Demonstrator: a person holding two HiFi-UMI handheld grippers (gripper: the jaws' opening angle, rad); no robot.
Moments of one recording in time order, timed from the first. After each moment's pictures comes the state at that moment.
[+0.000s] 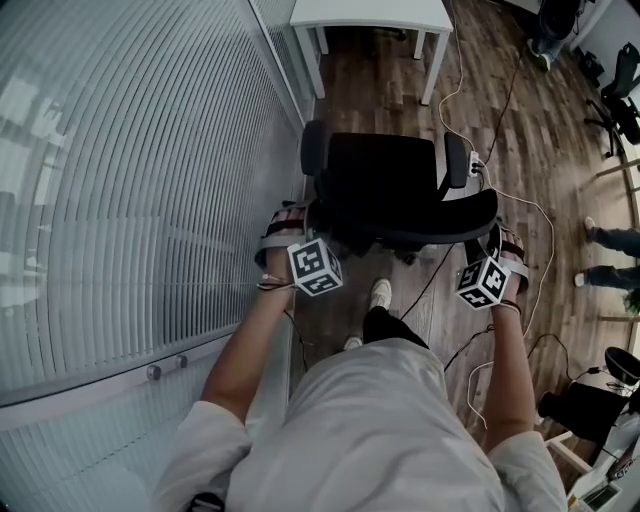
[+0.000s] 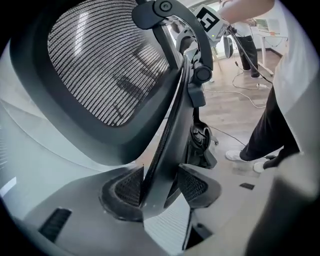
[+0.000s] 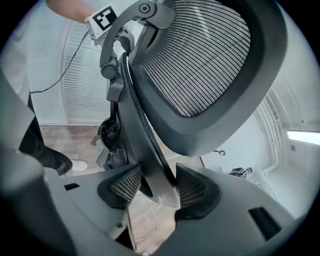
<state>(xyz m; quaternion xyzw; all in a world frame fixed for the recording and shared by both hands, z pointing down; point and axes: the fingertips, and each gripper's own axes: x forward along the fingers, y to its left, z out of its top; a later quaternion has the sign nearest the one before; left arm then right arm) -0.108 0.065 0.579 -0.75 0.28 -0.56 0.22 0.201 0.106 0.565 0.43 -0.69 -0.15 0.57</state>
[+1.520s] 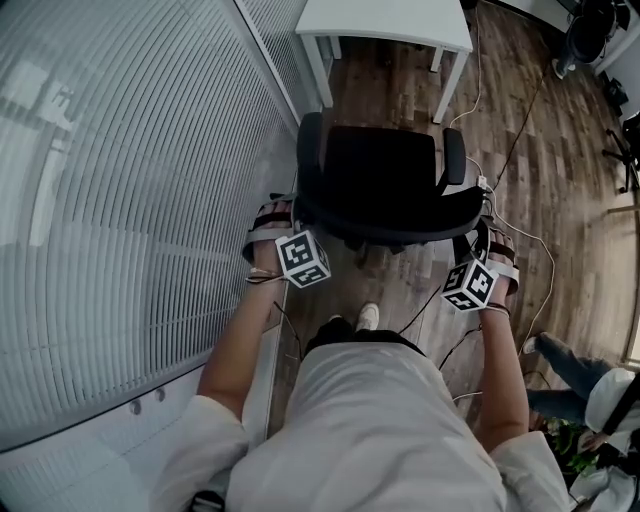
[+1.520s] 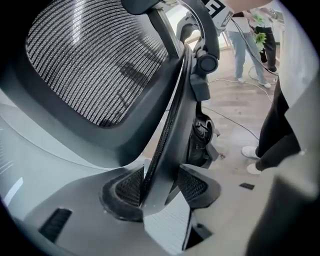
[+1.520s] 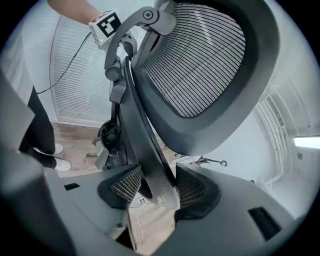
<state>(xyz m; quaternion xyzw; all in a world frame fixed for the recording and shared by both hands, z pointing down) -0.087 -0.091 0.588 -0.71 0.32 -0.60 0.20 0.224 -0.063 0.565 0.41 -0.71 -0.19 0.54</state>
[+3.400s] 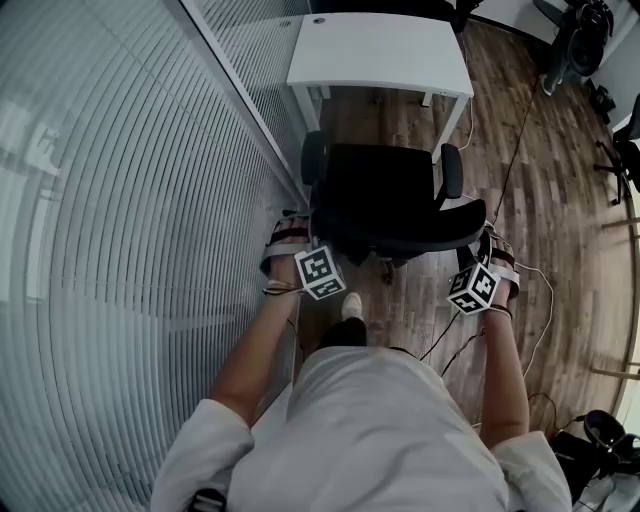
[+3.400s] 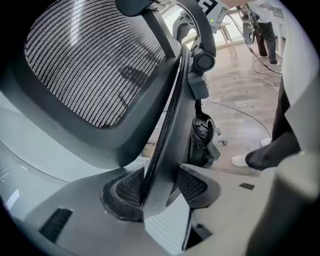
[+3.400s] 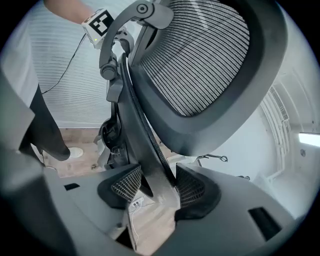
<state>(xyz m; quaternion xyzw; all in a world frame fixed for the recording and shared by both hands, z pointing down) -0.091 -0.309 0.627 -0.71 0.31 -0.59 0.24 0.221 -0.265 0.600 0.43 -0.69 -0.16 0.56</state>
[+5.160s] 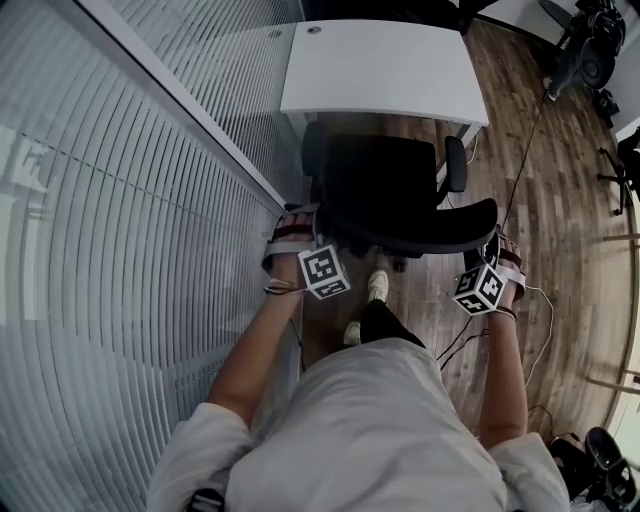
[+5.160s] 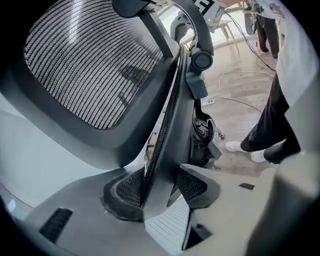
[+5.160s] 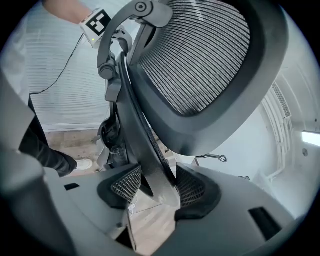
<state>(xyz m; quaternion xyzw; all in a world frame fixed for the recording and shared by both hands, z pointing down) -0.087 -0.517 0.625 -0.71 0.29 -0.58 0.26 0.223 -0.461 0.601 0.45 -0.67 -0.14 0.57</state>
